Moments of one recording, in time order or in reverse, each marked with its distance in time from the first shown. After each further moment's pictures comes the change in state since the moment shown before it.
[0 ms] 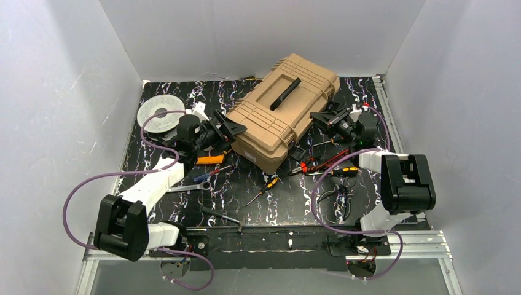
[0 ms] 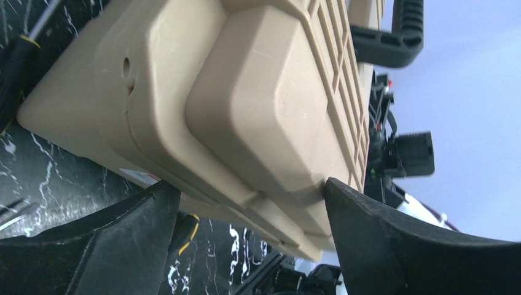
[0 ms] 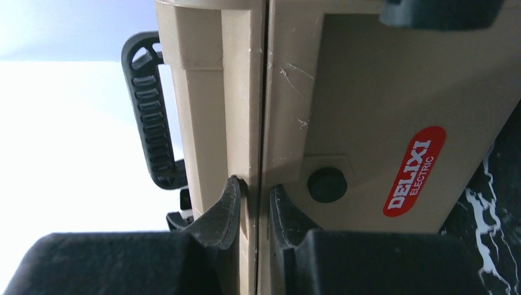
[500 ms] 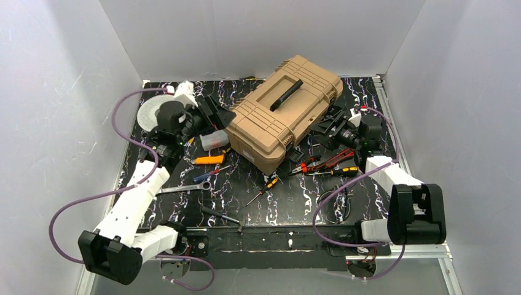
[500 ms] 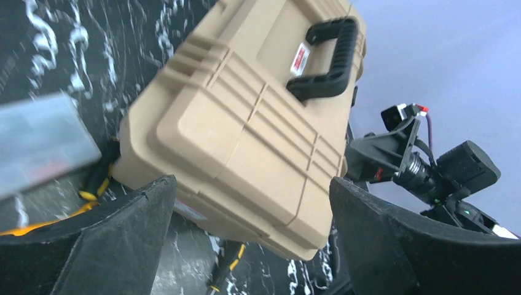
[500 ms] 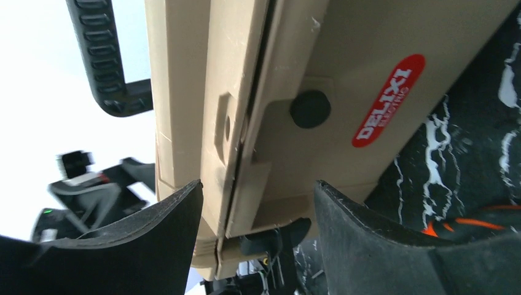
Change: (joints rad) left arm 0.004 -0.168 0.239 -0.349 -0.150 0.334; right arm 0.002 -0.275 -0.052 -0.447 -0.055 -0.328
